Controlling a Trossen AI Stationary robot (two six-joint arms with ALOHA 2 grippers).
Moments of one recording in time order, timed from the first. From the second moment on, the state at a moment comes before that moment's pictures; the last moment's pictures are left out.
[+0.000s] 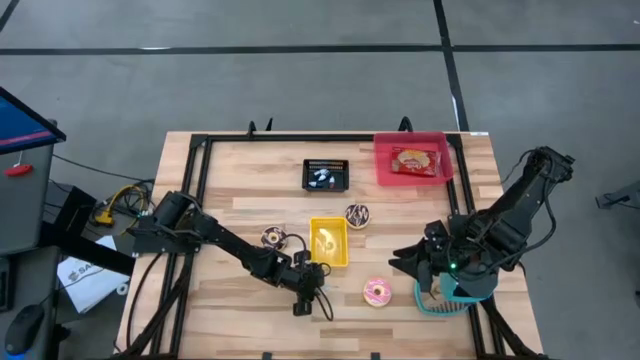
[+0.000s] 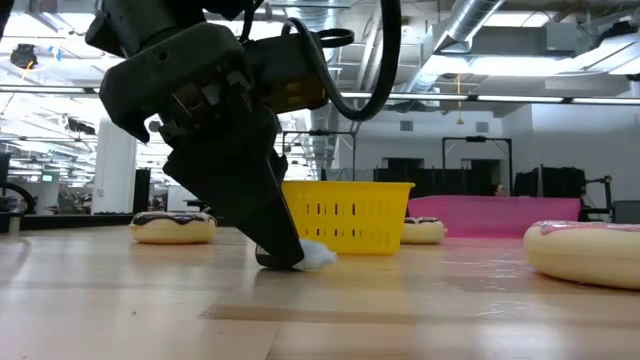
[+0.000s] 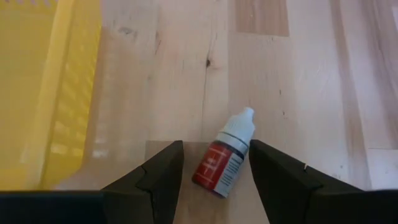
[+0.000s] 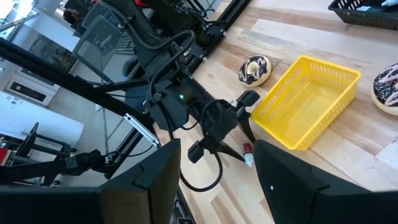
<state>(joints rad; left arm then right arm) -0.43 1.98 1.10 -0.06 -0.17 -0.43 0.86 1.15 1.08 -0.60 0.87 1.39</state>
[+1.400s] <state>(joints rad) -0.23 1.50 1.09 -0.33 -0.45 -0.49 0.78 1.15 1.08 -0.61 0.92 1.42</state>
